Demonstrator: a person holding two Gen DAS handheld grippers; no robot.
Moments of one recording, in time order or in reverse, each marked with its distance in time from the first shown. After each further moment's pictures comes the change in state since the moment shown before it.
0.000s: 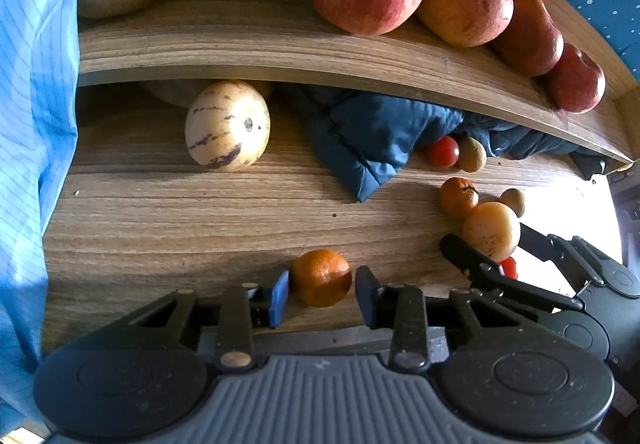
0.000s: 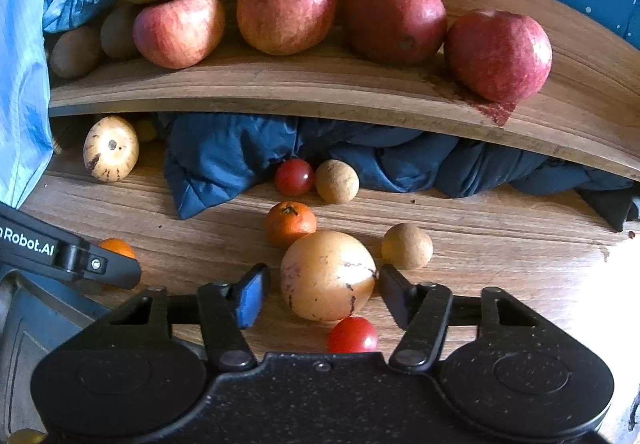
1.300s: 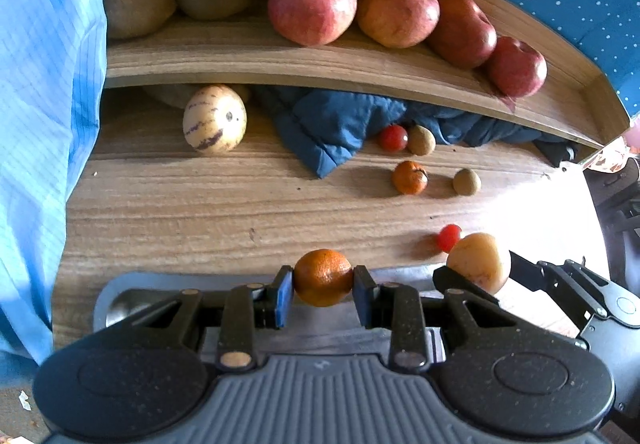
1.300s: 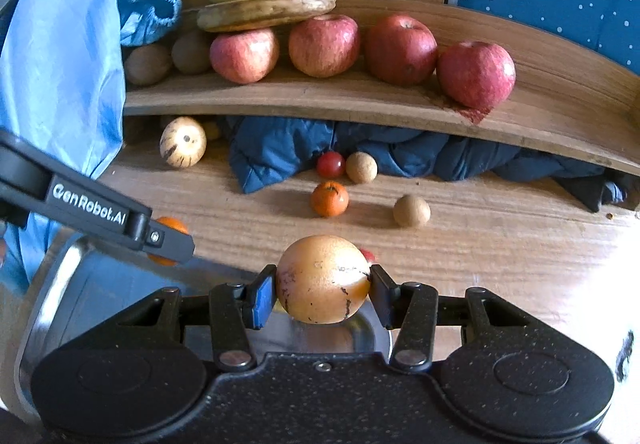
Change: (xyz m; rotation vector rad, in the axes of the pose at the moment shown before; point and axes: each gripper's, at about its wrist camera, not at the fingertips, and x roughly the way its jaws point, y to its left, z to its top) left arm -0.039 -0.030 -0.044 0.029 -0.097 0.010; right arm -0.077 0.000 -0.036 -0.003 -0.057 0.069
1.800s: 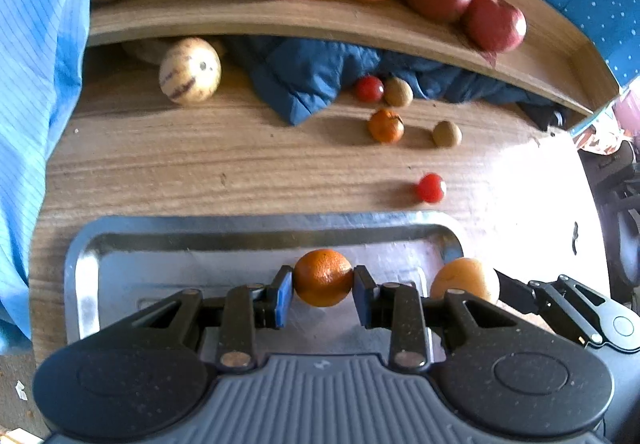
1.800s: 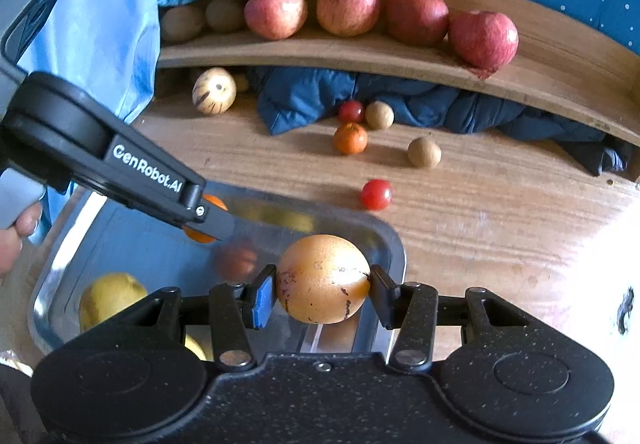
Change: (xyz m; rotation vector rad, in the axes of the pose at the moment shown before) left arm 0.006 -0.014 -0.028 0.015 0.056 -0.019; right arm -0.023 0.011 -0.041 -0.038 0.064 0.033
